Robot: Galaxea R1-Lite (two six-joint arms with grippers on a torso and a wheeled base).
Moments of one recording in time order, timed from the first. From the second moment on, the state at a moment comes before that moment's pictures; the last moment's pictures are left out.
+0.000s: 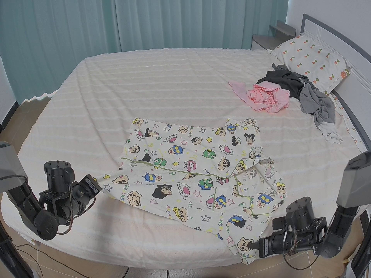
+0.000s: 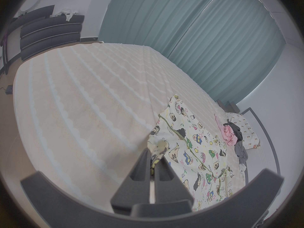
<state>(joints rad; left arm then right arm) -0.17 1.90 -0.31 -1.11 0.16 -0.78 0.54 2.06 -0.15 -1.06 0.22 0.46</state>
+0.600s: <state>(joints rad) -0.17 1.84 -0.31 -1.11 0.15 -0.78 0.32 1.85 -0.09 -1.02 0.45 0.50</state>
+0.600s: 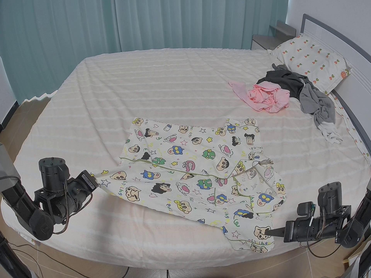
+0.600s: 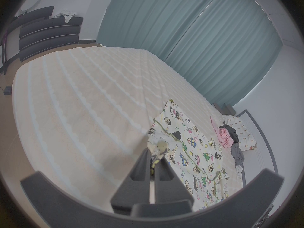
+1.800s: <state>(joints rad) -0.20 1.83 -0.26 -1.08 0.15 -0.73 0.30 1.70 -0.20 -0.56 0.60 0.56</state>
